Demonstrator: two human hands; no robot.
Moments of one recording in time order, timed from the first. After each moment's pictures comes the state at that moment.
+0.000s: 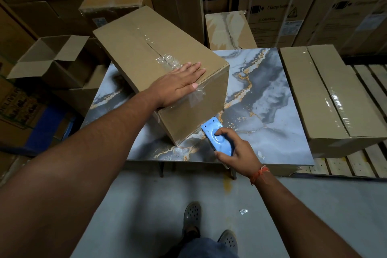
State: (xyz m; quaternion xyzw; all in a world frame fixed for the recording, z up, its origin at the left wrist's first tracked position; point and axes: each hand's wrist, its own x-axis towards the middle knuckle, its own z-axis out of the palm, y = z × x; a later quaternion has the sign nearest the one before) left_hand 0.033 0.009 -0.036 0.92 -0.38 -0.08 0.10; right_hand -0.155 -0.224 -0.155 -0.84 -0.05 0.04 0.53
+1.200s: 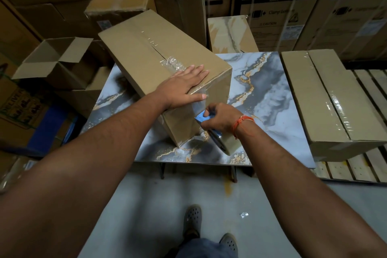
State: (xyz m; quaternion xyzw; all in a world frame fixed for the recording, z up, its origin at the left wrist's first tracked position) left_hand 0.034 0.002 -0.038 0.93 -0.35 -0.07 0.07; right_hand -0.065 -0.183 -0.055 -0.88 0.04 0.22 0.41
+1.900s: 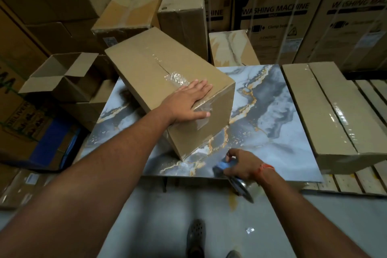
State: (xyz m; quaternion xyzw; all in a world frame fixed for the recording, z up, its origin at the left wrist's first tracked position) left_hand 0.037 0.001 -0.037 0.93 -0.36 -0.07 0.06; right_hand -0.122 -0.215 -0.108 -0.90 0.06 0.31 0.30
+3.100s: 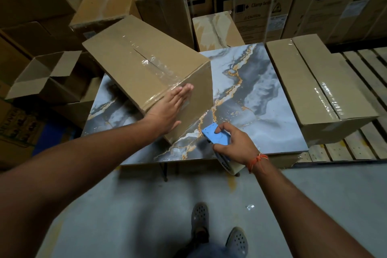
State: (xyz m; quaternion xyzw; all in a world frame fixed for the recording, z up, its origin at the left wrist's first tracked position) left_hand -0.029 0.003 -0.075 0.76 -0.40 0.11 -0.50; right_hand -0.160 -0.227 -0.131 -0.87 0.07 0.09 0.48
